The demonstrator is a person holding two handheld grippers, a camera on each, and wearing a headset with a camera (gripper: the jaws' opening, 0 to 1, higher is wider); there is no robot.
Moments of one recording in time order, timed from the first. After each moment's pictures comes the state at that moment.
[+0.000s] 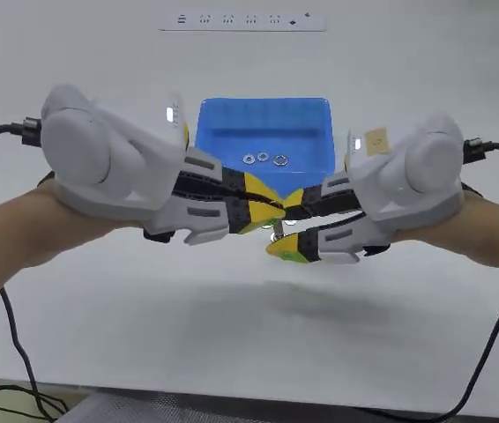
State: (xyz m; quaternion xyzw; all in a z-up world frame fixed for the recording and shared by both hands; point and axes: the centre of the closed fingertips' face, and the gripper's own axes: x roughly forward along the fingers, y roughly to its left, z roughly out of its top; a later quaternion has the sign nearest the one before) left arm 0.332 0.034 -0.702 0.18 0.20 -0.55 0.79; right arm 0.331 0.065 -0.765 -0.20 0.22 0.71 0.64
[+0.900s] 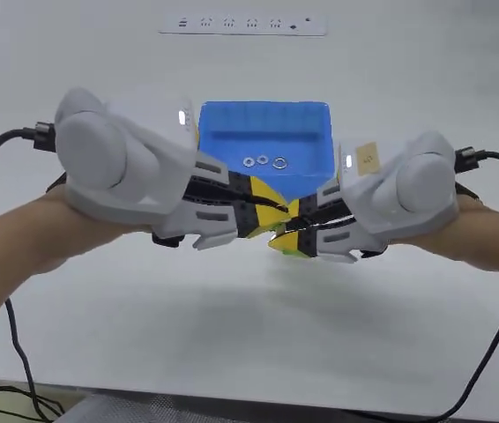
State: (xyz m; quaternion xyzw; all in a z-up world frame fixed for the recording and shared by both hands) left arm 0.336 0.028 -0.703 0.17 0.20 -0.54 0.80; right arm 0.333 0.062 -0.771 -0.26 0.18 0.71 0.62
